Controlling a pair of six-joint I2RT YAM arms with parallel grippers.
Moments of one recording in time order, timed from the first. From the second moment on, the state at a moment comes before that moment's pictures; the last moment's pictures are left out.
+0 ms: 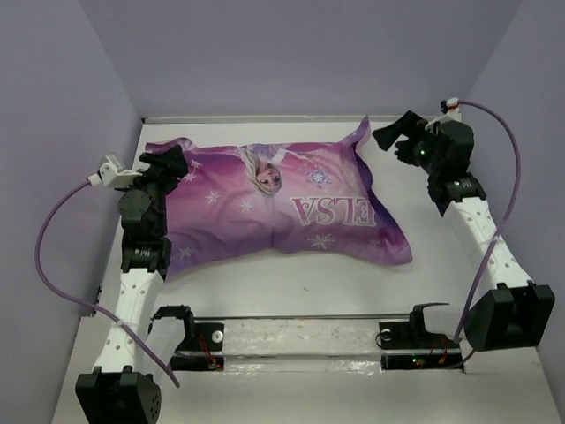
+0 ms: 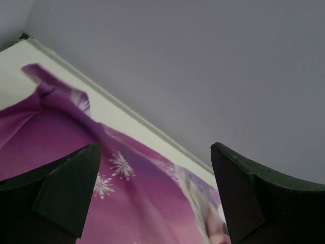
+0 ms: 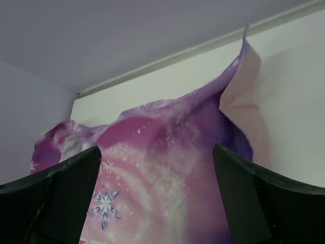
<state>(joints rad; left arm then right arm) 0.01 0.82 0.66 0.30 -0.14 -0.75 0.05 1.27 1.18 -0.09 -0.23 0.61</state>
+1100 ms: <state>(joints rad) -0.06 1.35 0.72 0.24 0.00 -0.74 0.13 0.89 0.83 -0.10 -0.13 0.54</state>
